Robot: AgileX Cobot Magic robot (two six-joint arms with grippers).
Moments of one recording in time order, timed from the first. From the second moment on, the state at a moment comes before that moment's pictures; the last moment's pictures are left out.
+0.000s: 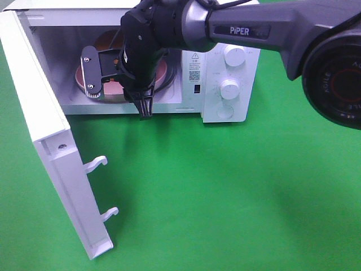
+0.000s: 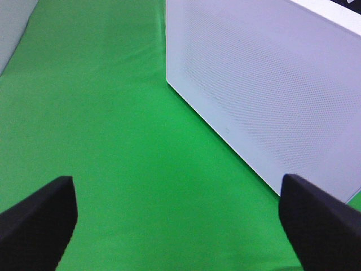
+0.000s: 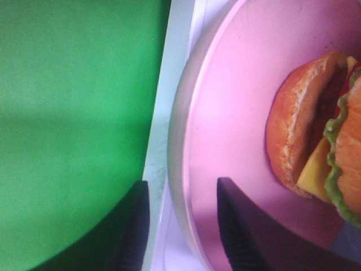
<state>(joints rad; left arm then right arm) -0.01 -0.01 -0.52 -0.10 1.08 0.08 0.74 2.38 -2.01 -0.31 0.64 -0.96</state>
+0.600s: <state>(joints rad) -0.01 -0.01 -0.52 -0.10 1.08 0.08 0.74 2.27 -1.85 -0.31 0.58 -0.94</state>
